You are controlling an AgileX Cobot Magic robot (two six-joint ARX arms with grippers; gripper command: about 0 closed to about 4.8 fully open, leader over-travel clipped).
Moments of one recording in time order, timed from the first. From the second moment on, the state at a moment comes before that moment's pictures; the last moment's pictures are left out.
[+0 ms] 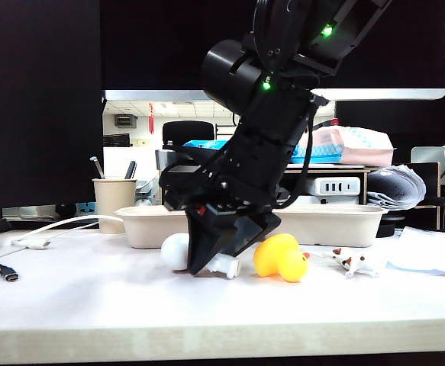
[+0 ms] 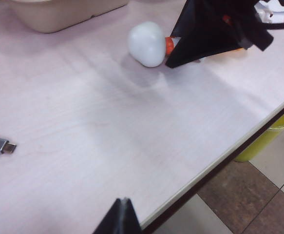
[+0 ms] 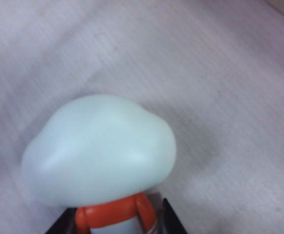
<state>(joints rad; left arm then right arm) -0.61 0.28 0.02 -0.17 0.04 -0.04 0.74 1.85 1.15 -0.29 -0.08 -0.08</state>
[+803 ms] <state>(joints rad) -0.80 0.25 0.02 -0.17 0.04 -0.04 0.44 1.68 1.16 -0.27 0.00 -0.08</state>
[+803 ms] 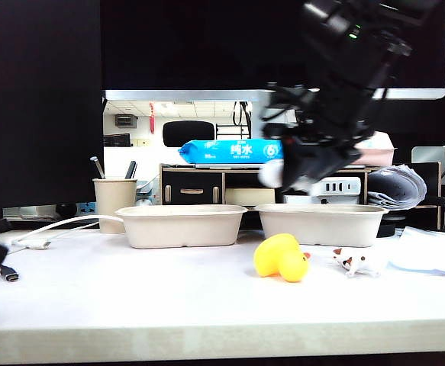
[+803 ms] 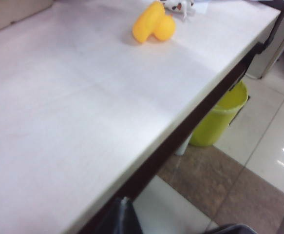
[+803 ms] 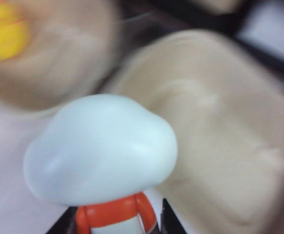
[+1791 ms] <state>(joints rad) -0.65 0.00 0.02 -0.16 0.04 -0.04 0.34 1.84 1.16 0.01 0.00 -0.08</state>
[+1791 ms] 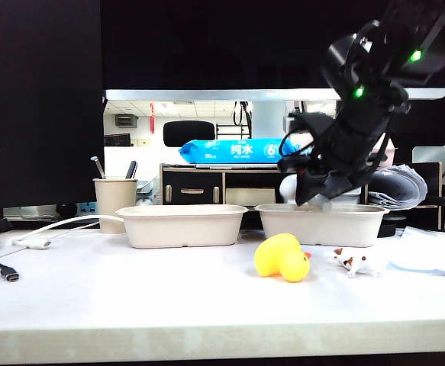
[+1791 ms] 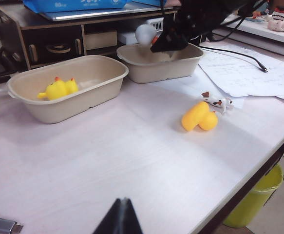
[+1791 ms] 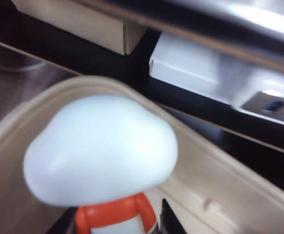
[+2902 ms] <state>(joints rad) -0.70 0.25 0.02 -0.16 0.04 -0.04 0.50 1.67 1.16 -0.68 -0.31 -0.11</state>
